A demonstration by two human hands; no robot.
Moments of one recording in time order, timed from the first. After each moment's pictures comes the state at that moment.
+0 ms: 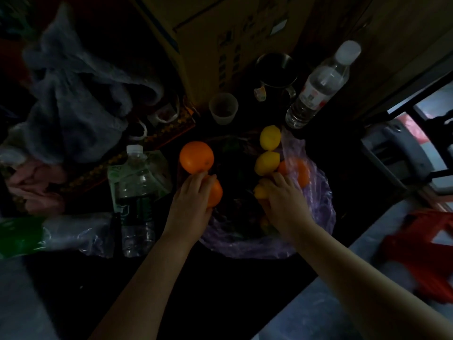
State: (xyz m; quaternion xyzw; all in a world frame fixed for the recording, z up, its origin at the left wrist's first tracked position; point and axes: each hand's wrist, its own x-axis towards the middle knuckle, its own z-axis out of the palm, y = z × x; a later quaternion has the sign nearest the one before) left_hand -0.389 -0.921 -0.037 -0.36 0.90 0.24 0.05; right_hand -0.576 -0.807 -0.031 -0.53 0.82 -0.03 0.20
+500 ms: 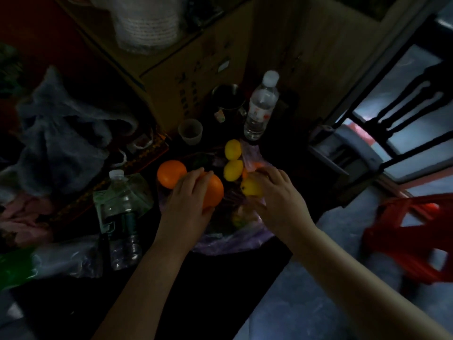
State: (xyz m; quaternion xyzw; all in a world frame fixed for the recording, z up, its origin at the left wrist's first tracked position) left_hand -0.410 -0.883 0.048 -0.29 0.92 0.25 -0.04; right_hand -0.572 -0.750 0.057 -0.52 0.83 -0.20 0.07
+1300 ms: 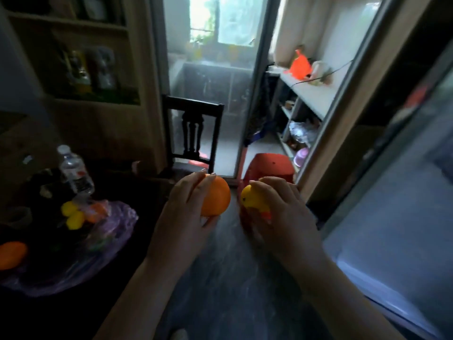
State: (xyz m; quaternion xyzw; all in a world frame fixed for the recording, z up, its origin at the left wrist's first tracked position) left_hand -0.358 -0.535 0.224 0.13 0.90 0.30 -0.27; right_hand -0.355 -0.344 0.244 -0.16 0.94 -0.17 -0.24
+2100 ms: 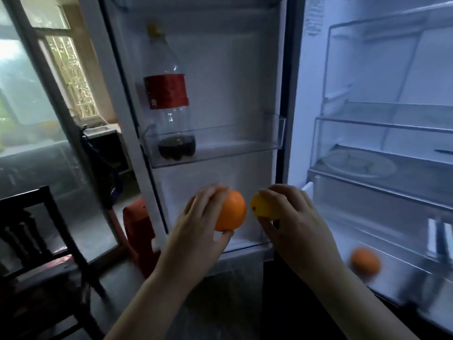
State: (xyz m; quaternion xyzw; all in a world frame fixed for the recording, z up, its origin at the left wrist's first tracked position) left_hand -0.208 -0.265 0.298 0.53 0.77 0.25 -0.24; right_hand -0.077 -0.119 0.284 0.15 0.89 -0.06 -0.42
